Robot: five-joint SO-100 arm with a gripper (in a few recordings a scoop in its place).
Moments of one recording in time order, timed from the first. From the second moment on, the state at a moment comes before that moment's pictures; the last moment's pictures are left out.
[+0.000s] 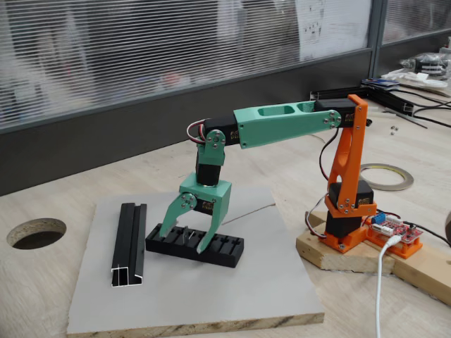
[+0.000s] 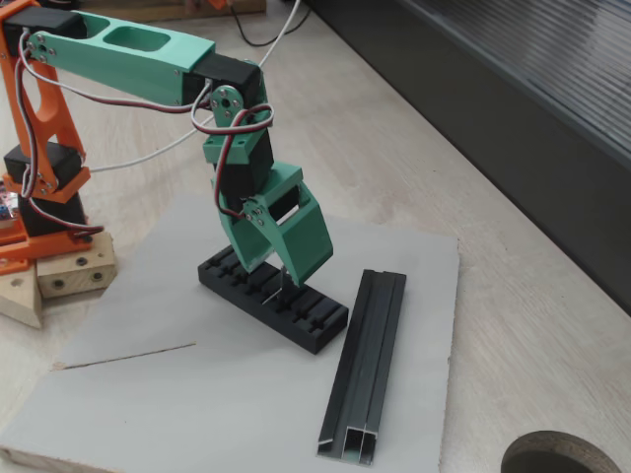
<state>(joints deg) -17.1 88.0 97.6 70.7 119.4</state>
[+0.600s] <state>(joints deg) -17.1 88.0 97.6 62.8 119.6</state>
